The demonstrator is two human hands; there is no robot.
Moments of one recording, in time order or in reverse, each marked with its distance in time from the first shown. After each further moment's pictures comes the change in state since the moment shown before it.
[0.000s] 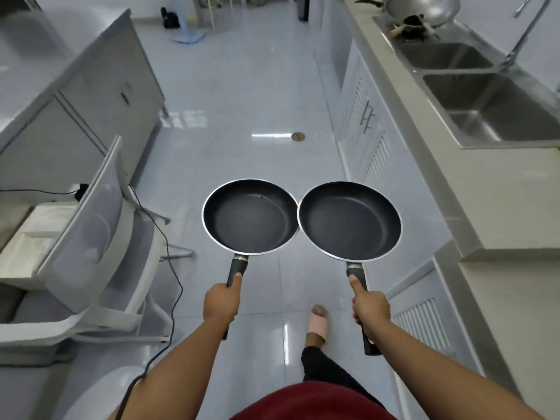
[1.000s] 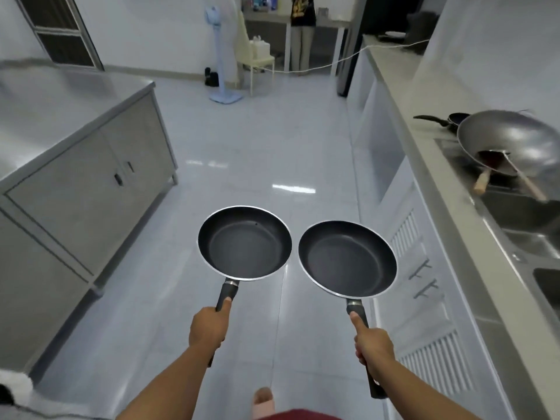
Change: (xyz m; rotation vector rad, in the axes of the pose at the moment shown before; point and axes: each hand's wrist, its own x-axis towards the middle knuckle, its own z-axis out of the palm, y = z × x) left_hand 0.483 0.428 0.007 -0.088 0.111 -0.104; right_hand 0.374 -0.535 0.180 -0.084 -0.068 -0.105
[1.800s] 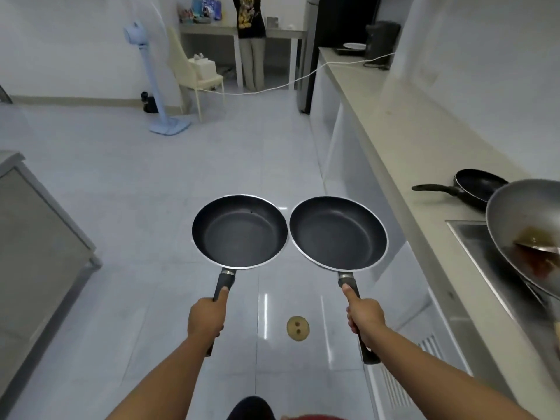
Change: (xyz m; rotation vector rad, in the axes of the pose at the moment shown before) left_hand 0.389 0.493 0.149 -0.036 -0.079 0.144; right_hand 0.400 -0.478 0.052 0.130 0.031 -0.016
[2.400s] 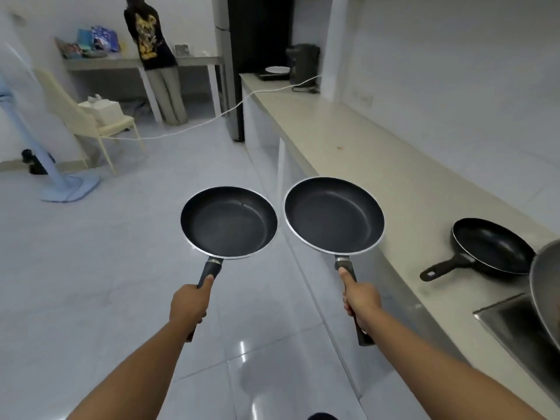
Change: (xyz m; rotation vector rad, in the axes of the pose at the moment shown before) left_hand 0.334 0.366 0.110 0.157 -0.147 0.263; right_hand 0.285 -0.290 0.037 0.249 0.244 0.011
